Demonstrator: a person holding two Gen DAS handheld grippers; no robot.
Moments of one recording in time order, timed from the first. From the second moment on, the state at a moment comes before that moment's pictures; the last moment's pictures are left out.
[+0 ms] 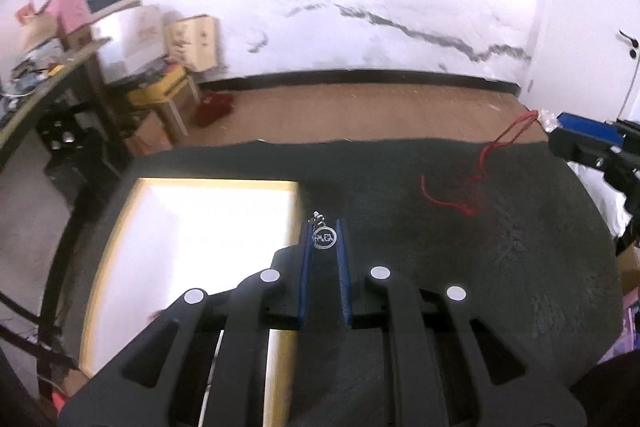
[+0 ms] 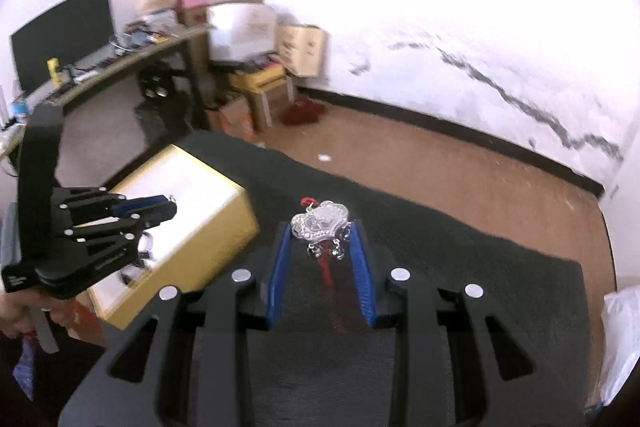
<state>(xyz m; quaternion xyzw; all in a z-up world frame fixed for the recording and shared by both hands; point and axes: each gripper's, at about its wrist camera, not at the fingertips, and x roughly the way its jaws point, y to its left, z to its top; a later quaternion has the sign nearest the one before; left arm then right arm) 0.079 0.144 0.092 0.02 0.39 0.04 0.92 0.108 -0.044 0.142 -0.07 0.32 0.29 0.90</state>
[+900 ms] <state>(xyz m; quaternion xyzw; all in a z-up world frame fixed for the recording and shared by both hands) -0.029 0.334 0.095 -0.02 0.38 0.13 0.91 0.055 0.223 0.160 -0.14 0.35 0.39 0.84</state>
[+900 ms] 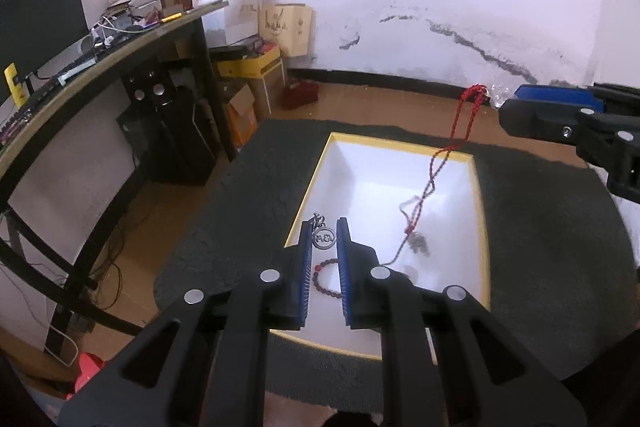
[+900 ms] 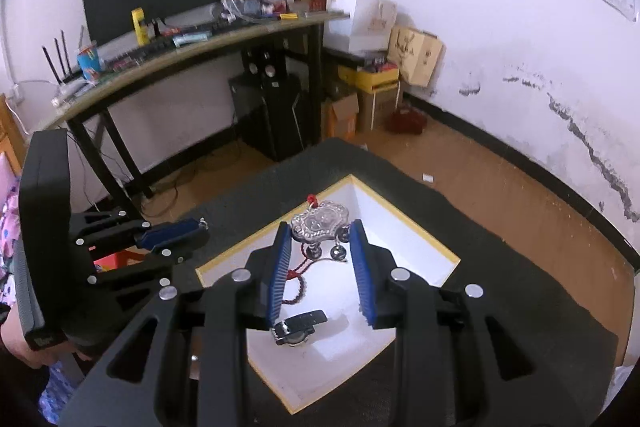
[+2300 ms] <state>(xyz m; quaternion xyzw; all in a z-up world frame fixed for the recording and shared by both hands) 0.053 0.333 -0.064 -0.07 0.47 0.11 0.87 0.143 0.236 -0.037 -0.18 0.45 0.31 0.81</state>
